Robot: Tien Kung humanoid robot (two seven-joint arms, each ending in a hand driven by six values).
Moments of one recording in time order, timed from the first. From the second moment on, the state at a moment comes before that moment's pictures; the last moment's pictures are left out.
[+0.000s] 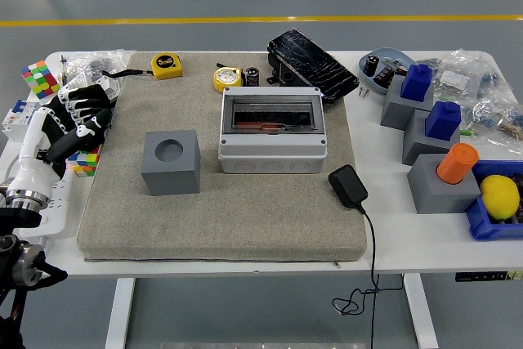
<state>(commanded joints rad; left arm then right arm) -0.04 0.09 -1.58 -1.34 1.24 -0.03 -0.21 0.01 -0.06 1.69 0.18 -1.44 0.04 -0.19</state>
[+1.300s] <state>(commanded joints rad) -0.04 0.11 -1.51 -1.37 1.24 -0.02 -0.18 0.02 -0.06 1.66 0.18 -1.42 0.04 -0.20</state>
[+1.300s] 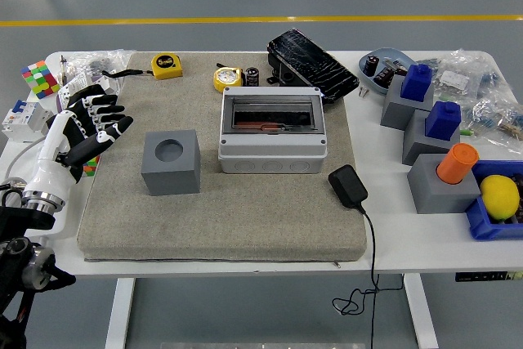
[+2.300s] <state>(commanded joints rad) -0.04 0.12 -1.50 -1.39 1.24 -0.02 -0.18 0.03 -0.06 1.66 0.18 -1.42 0.04 -0.20</state>
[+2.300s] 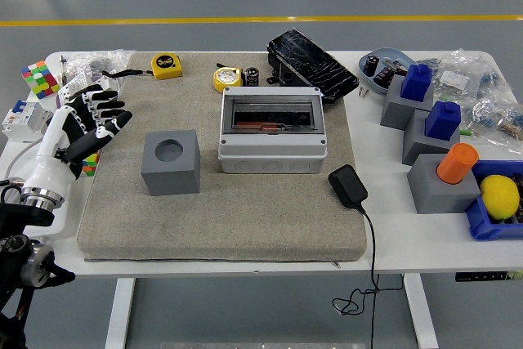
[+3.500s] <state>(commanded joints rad) -0.04 0.13 -1.50 -1.39 1.24 -0.02 -0.17 0.03 -0.07 1.64 0.18 -1.41 0.05 -0.20</state>
